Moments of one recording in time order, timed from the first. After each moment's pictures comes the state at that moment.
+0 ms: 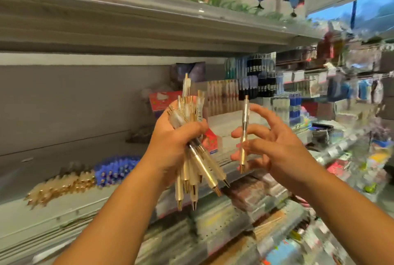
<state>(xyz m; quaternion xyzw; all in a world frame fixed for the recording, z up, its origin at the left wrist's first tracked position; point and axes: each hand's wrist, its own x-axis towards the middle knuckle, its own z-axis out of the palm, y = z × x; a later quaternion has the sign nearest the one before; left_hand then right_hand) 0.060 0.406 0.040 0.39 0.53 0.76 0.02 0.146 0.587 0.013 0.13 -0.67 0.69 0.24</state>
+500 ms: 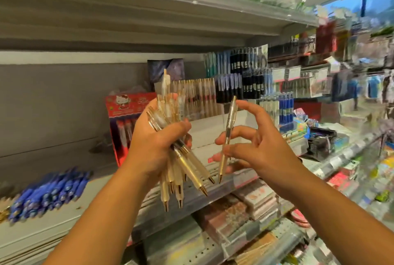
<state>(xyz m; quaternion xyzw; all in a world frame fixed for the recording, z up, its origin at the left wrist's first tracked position) -0.005 0.525 0.031 0.39 0.55 0.74 -0.06 0.078 0.711 0.005 0.18 -0.70 0.65 0.25</state>
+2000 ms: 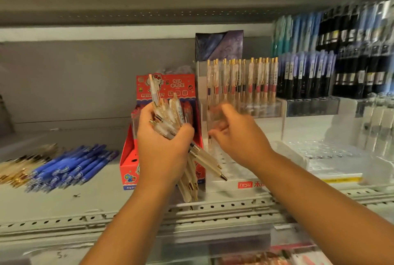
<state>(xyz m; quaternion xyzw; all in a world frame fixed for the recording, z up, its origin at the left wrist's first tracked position) -0.092 0.574 -0.013 0.09 0.65 0.63 -0.41 -0.155 0.730 -0.009 0.24 -0.86 0.33 0.31</state>
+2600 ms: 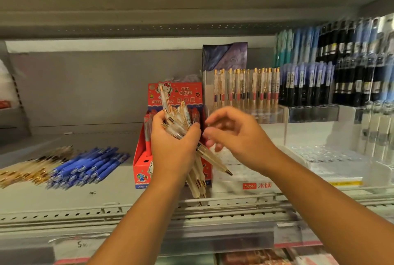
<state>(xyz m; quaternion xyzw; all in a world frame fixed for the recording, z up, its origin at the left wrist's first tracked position) -0.096 0.576 -0.012 0.07 0.62 0.67 -0.40 -0.113 0.725 0.010 0.36 -0.72 0.57 0.16</state>
